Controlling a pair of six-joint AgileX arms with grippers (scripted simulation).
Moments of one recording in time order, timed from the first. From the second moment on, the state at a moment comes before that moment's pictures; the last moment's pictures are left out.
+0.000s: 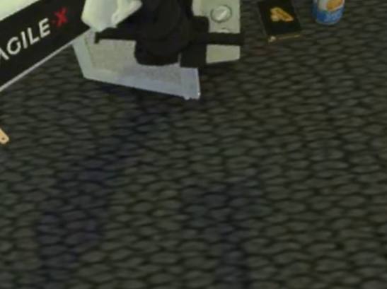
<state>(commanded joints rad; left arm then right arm) -0.60 2.08 1.83 -0.81 -0.15 -0.26 0.00 0.00 0.00 0.00 0.00 0.00</state>
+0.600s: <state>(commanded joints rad) -0.59 2.05 1.77 -0.78 -0.12 -0.22 0.00 0.00 0.00 0.00 0.00 0.00</state>
